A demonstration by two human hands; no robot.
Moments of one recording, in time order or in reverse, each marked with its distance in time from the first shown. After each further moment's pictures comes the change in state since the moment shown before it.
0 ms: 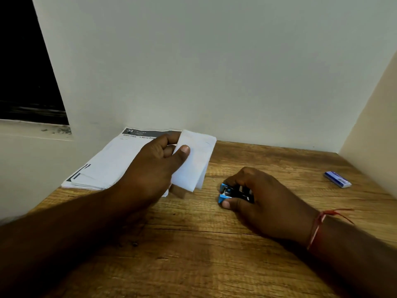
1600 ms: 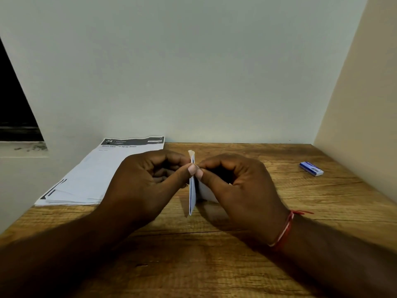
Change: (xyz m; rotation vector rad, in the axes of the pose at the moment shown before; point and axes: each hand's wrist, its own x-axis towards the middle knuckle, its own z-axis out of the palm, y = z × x) left_hand -0.028 0.015 0.028 0.219 -0.013 0.309; right_hand -0.007 -0.035 0.004 0.525 0.467 -0.160
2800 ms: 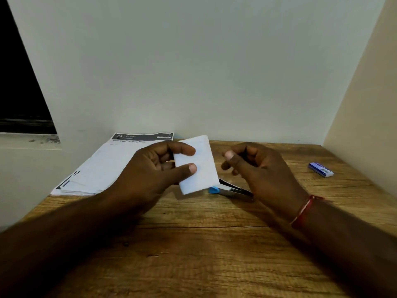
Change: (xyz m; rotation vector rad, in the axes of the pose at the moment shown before) left_hand 0.019 -0.044 -0.013 -0.399 -0.148 -0.208; right_hand 0.019 0.030 -0.025 0.038 -0.020 0.303
